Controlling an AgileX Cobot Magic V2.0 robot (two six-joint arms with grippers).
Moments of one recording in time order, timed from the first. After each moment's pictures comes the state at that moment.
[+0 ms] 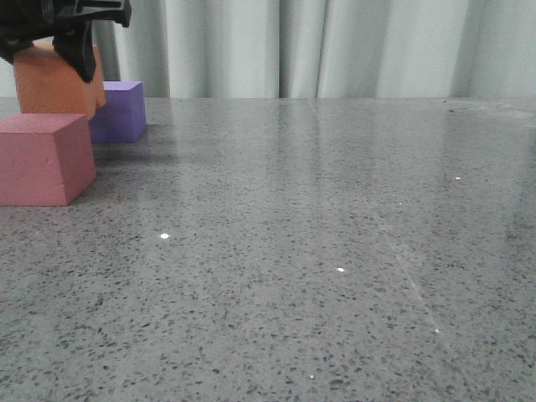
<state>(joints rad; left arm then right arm) -0.44 1.58 -1.23 0.67 0.63 -0.89 0.01 -0.01 0.03 -0.03 0.12 0.15</state>
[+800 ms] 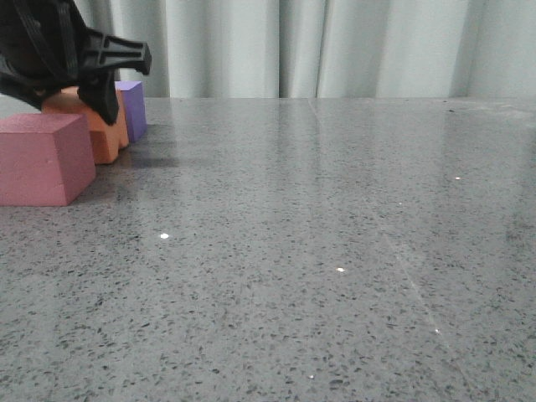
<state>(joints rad) -0.44 1.66 -1.18 0.64 0.52 -0.89 0.01 -0.01 0.03 -0.03 0.12 0.15</state>
